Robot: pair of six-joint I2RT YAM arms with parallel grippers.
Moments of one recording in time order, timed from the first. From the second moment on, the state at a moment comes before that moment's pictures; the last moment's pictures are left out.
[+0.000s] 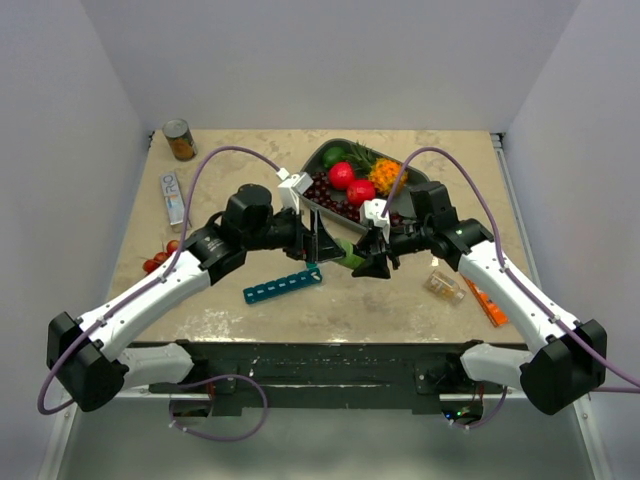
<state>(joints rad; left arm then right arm) -0.71 1.19 1.04 -0.25 0.47 -0.64 0.45 1.20 1.02 -0.59 -1.00 -0.62</state>
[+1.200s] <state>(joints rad) -0.64 1.17 0.96 -0.03 0.82 -0.18 0.44 1.23 0.97 -0.45 -1.20 -0.38</state>
